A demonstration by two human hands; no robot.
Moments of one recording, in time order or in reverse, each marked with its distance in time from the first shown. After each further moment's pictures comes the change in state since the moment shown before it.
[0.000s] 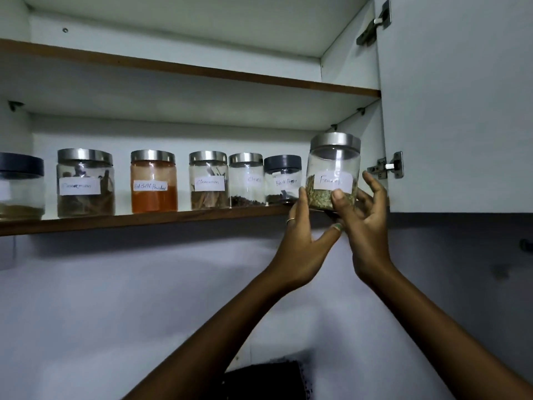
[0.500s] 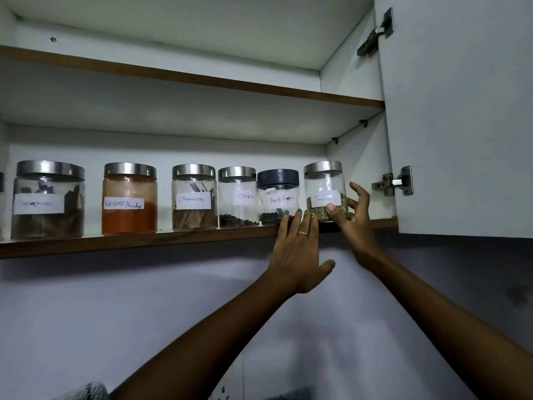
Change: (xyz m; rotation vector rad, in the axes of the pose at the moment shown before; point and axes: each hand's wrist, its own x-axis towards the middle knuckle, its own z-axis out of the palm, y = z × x) left_hand 0.089 -0.068 0.015 1.109 -0.082 0.177; right_hand 0.105 0.087 -0.017 -0.274 -0.159 0.036
